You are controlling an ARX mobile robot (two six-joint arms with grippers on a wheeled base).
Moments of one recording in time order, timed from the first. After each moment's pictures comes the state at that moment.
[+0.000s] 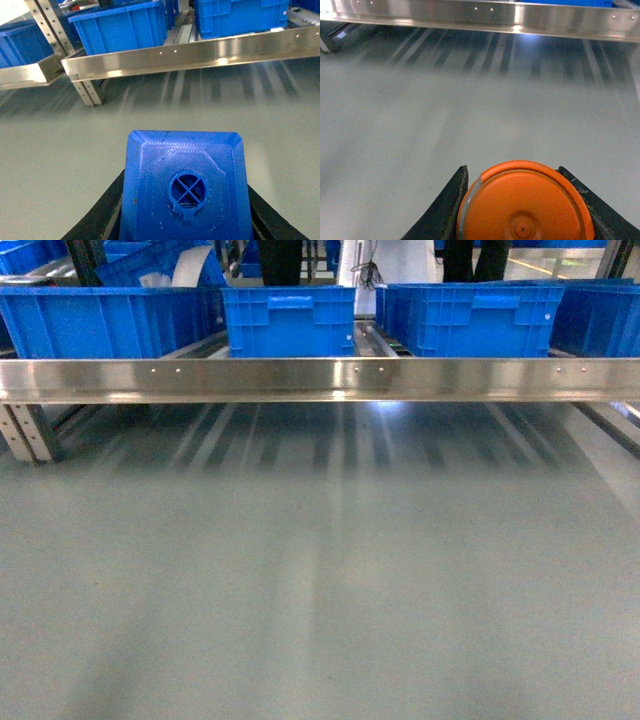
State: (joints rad) left arm -0.10 1.22 0.51 0.50 -0.28 0.17; right arm 0.00 1.23 0.35 0.54 -0.16 -0.08
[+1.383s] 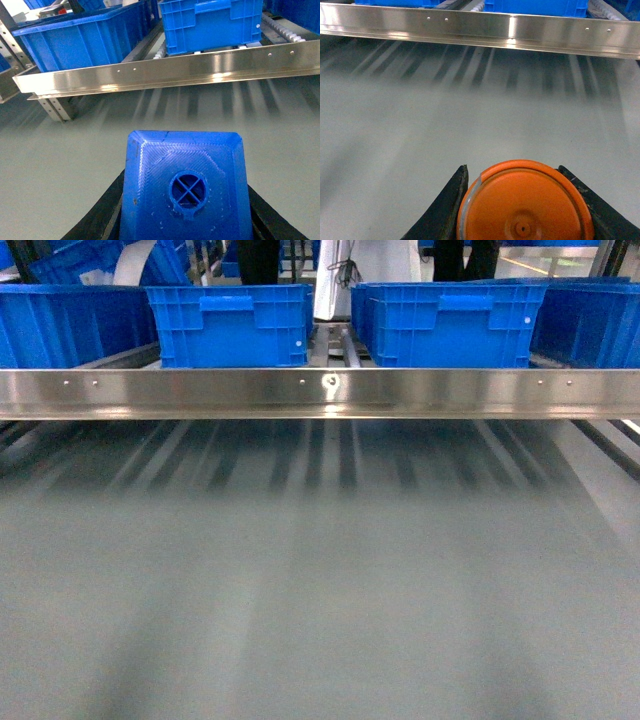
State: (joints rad) left arm -0.10 1.22 0.51 0.50 -0.28 0.17; right arm 0.00 1.23 0.35 0.55 -0.16 -0.08
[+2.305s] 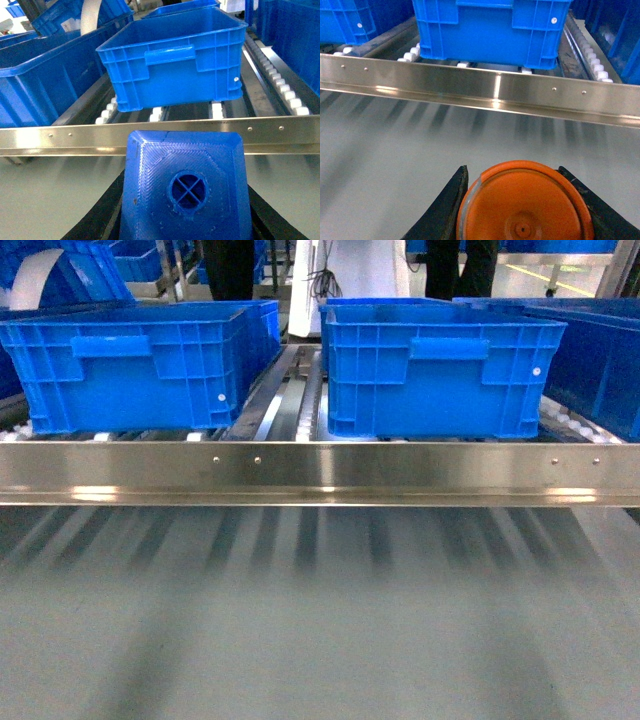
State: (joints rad) left arm -0.11 1.21 0.51 0.50 -0.28 0.17; right arm 0.00 1.23 0.35 0.55 -0.15 -0.08
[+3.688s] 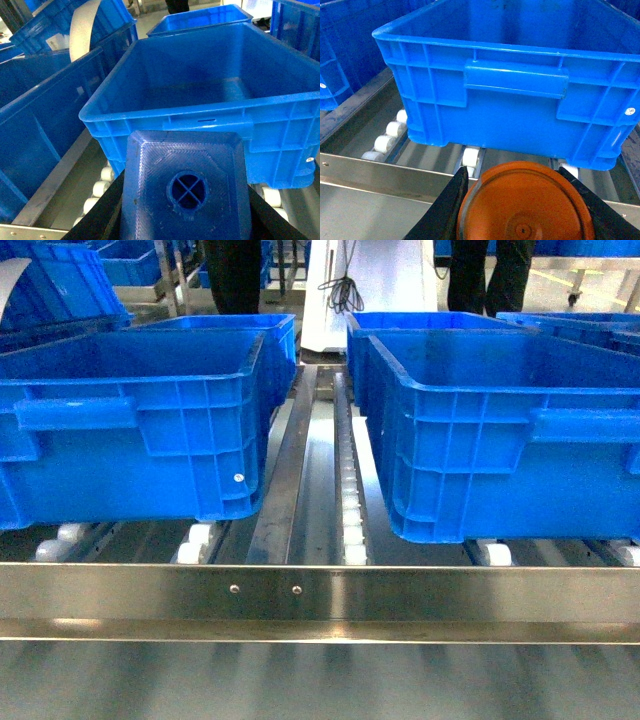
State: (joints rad) left arm -0.10 1.22 0.51 0.50 -0.28 0.17; right arm 0.00 1.23 0.35 0.55 -0.16 -0.08
